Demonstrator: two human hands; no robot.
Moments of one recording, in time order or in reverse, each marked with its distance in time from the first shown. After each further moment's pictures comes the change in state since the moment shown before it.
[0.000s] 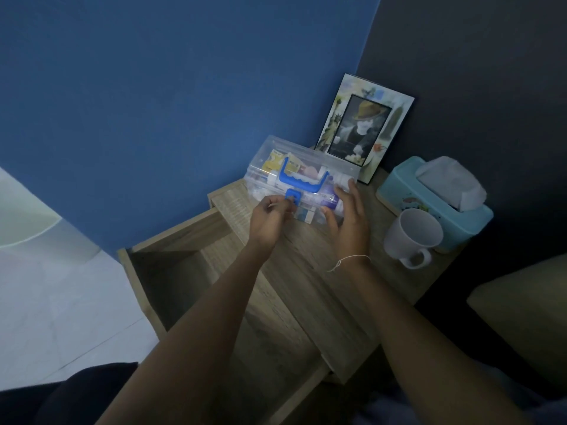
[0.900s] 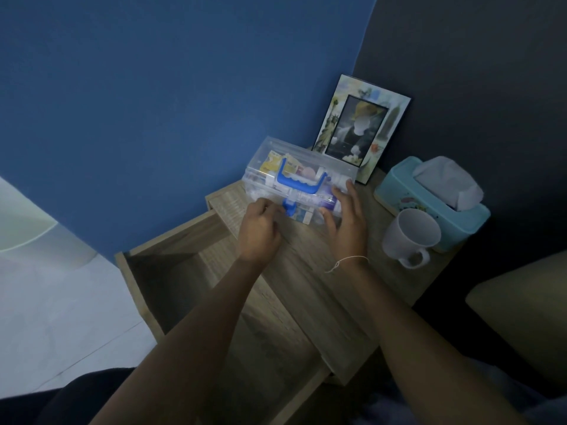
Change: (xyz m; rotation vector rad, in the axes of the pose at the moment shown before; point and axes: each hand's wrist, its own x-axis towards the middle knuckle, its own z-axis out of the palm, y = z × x) left_hand -0.005 -0.015 -0.023 1.008 0.077 0.728; right_hand -0.002 -0.002 0.000 0.001 -0.007 0.017
